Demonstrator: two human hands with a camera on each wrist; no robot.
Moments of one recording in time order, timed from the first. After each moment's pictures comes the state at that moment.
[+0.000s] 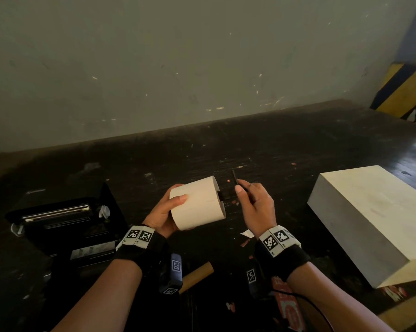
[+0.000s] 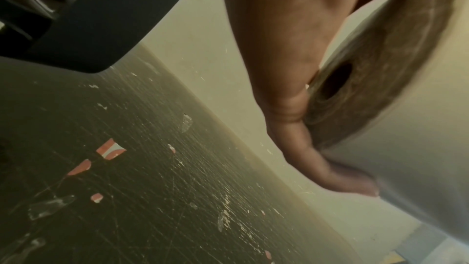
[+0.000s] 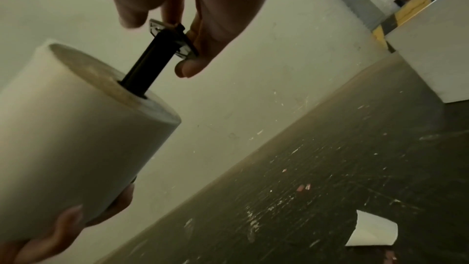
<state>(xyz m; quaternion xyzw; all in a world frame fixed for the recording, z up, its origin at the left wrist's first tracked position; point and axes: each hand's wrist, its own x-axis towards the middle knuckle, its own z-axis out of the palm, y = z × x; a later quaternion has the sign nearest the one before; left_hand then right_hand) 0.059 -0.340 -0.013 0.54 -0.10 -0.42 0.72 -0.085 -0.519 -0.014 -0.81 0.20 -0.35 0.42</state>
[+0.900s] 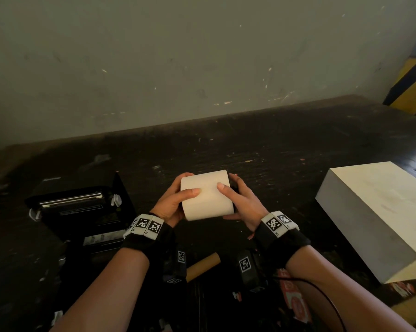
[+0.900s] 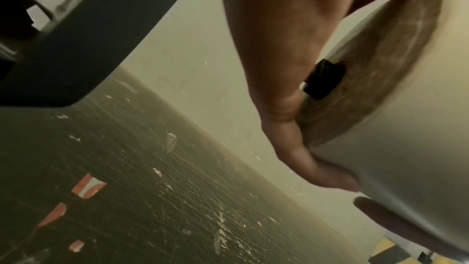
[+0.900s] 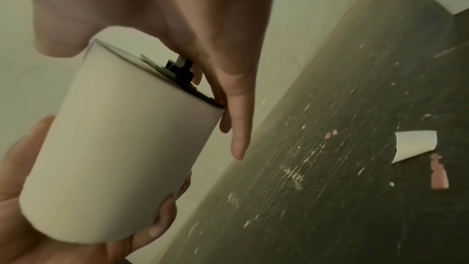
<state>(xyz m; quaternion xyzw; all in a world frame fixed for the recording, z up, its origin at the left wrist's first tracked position) 0.052 -0.335 -0.001 0.59 -0.15 -0.38 0.70 -0.071 -0.490 0.009 -0.66 0.21 -0.04 0.72</state>
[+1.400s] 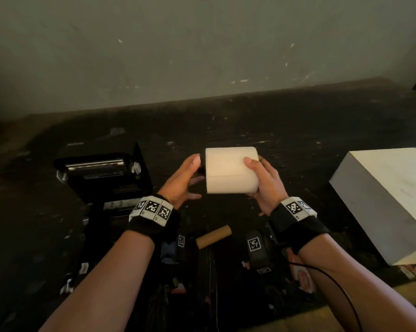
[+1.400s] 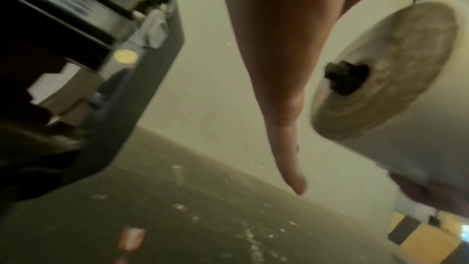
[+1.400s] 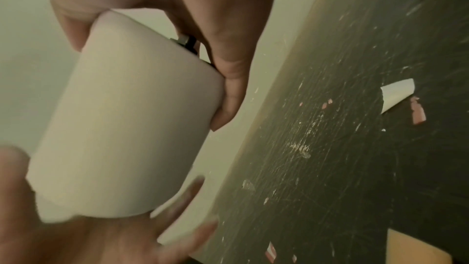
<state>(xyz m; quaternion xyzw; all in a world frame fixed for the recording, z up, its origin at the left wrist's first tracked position) 0.036 -0.302 -0.003 0.66 -0.15 -0.36 0.64 -0.085 -0.475 0.004 -0.54 0.24 -0.13 0.80</state>
